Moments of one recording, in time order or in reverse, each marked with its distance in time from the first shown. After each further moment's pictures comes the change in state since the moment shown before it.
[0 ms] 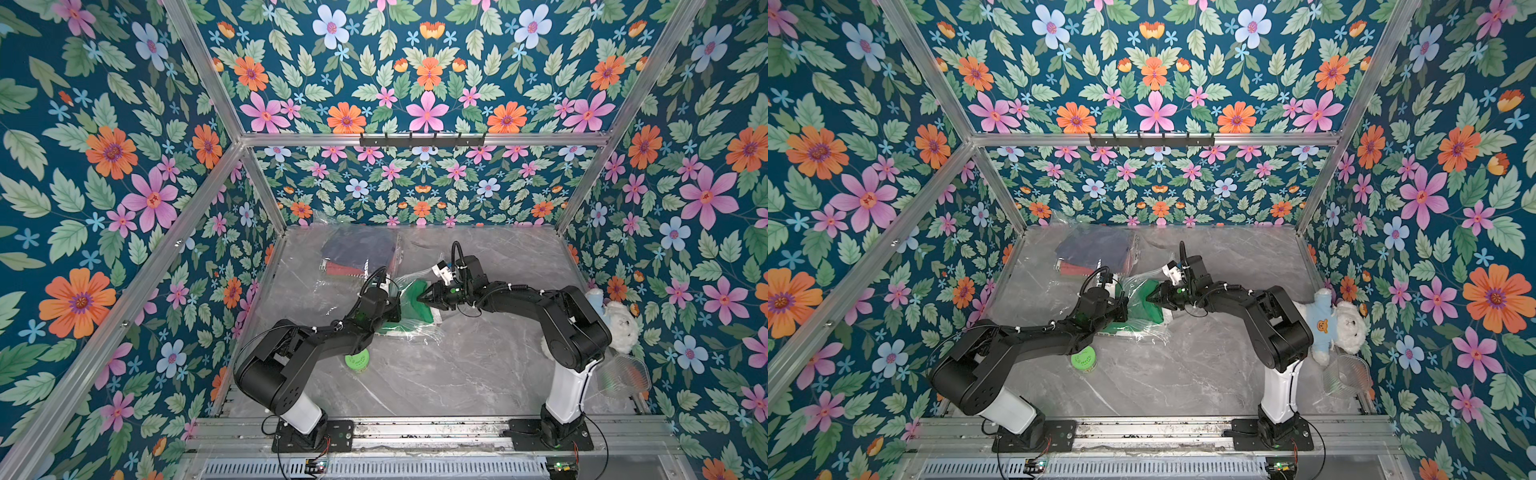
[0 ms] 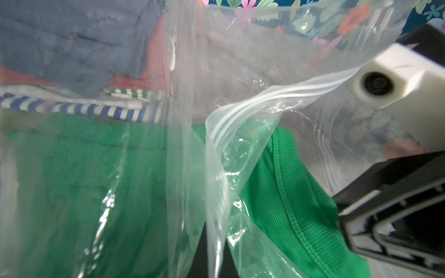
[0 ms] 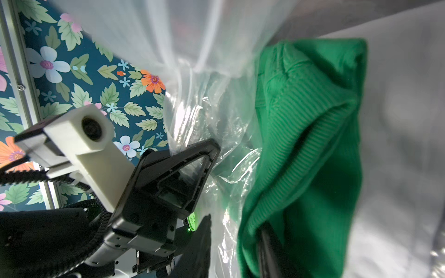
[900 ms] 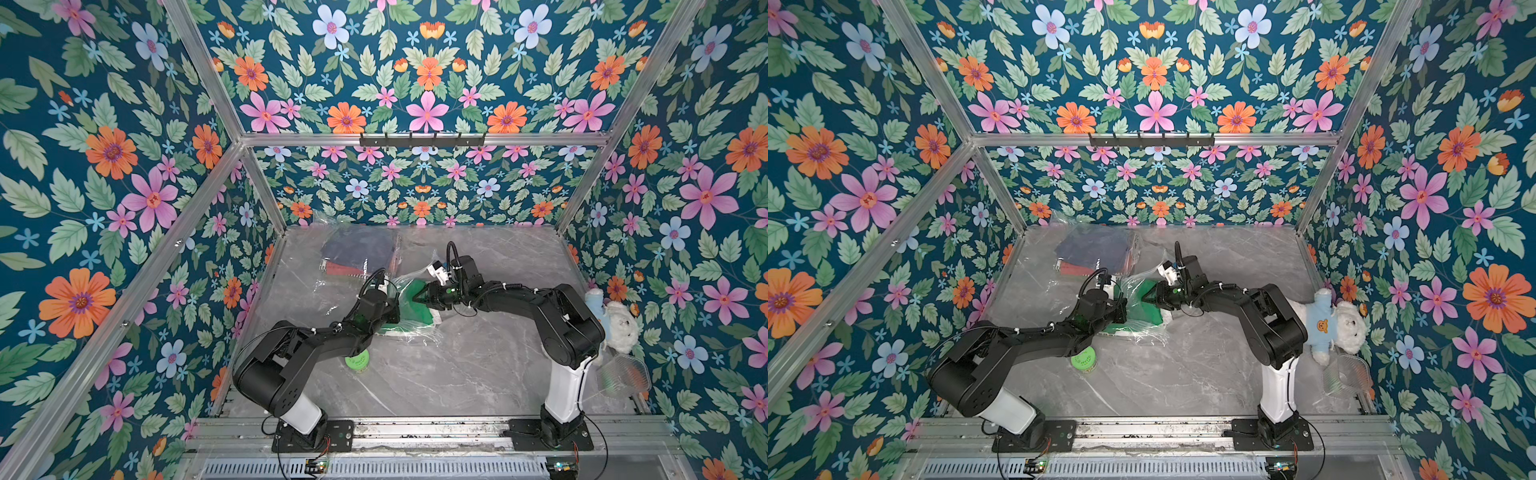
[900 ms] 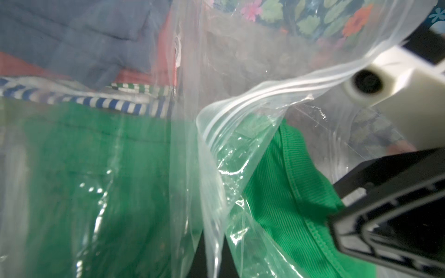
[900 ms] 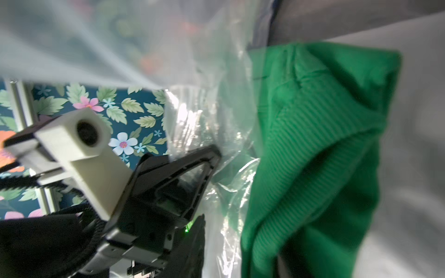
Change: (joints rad) left arm 0.000 -0.008 -0.021 0.009 -0.011 -0.014; right arm 0.027 0.024 0.031 0.034 -0.015 -0.015
